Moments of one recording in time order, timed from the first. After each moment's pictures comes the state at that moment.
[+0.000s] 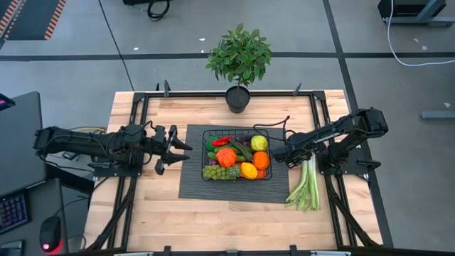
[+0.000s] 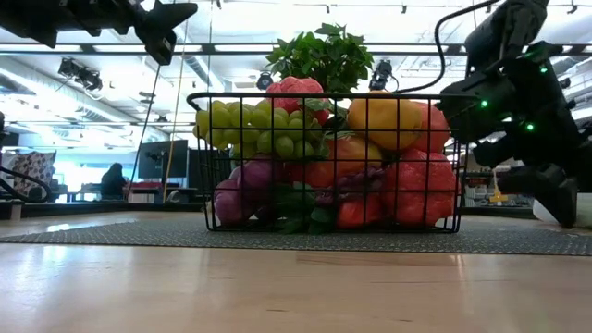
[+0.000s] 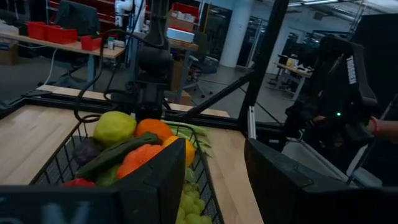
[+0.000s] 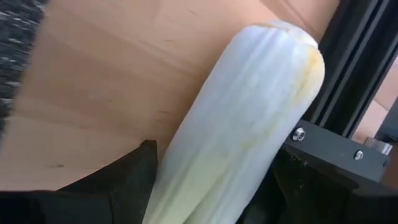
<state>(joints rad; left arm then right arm) -0.01 0.69 0.38 0.34 0.15 -0.22 0.02 1.52 0.66 -1.13 0.14 1.24</state>
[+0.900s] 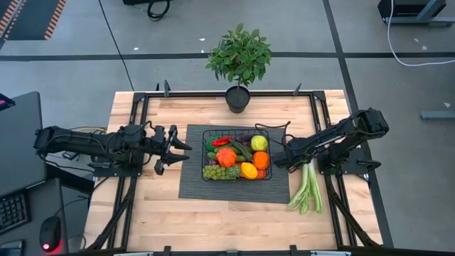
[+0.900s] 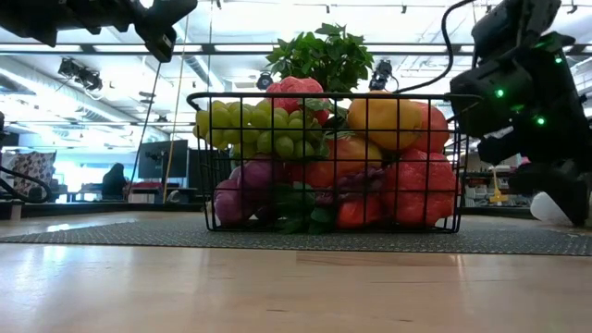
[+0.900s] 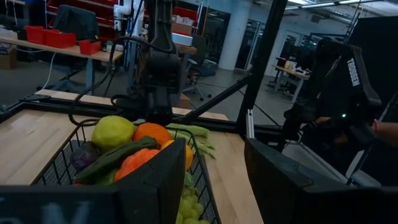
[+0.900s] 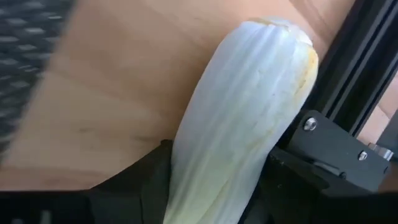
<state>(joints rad) -0.02 0.69 0.38 0.35 0.14 -0.22 0.12 1.53 0.68 -1.15 0.13 1.25</state>
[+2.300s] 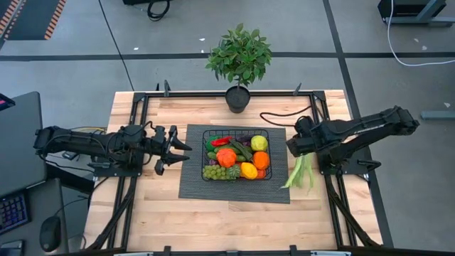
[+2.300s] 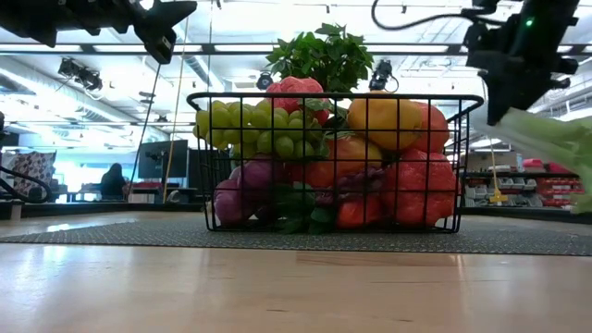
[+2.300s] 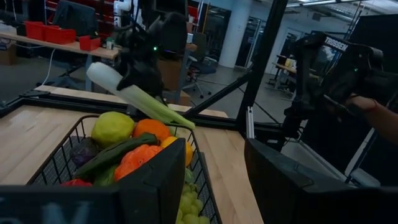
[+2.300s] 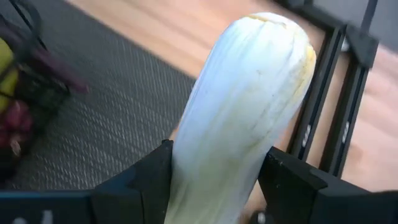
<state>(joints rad) -0.02 0.69 0.38 0.34 0.14 -0.22 0.17 1.07 0.90 -1.37 0.59 1.26</state>
